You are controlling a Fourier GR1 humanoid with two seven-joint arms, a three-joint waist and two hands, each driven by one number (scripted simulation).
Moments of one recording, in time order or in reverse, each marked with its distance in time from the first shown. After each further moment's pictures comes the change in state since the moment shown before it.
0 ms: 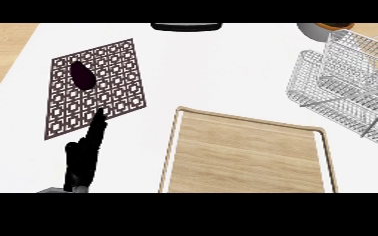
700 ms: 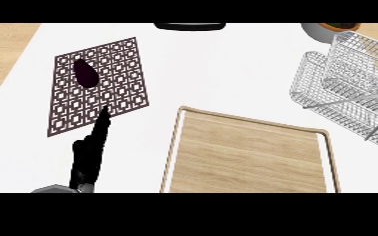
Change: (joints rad) left arm -0.013 -0.036 0.005 -0.001 -0.049 -0.004 0.014; right arm -0.399 -0.039 0.435 0.309 0.155 -0.115 -0.033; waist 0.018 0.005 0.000
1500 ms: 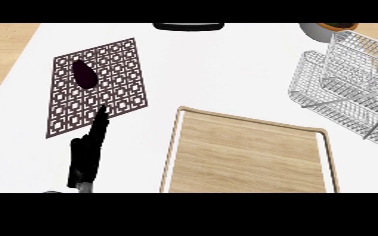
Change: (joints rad) left arm -0.002 -0.015 0.038 0.005 -0.020 -0.021 0.009; right arm -0.257 0.239 0.168 0.363 0.166 -0.124 -0.083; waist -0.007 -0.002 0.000
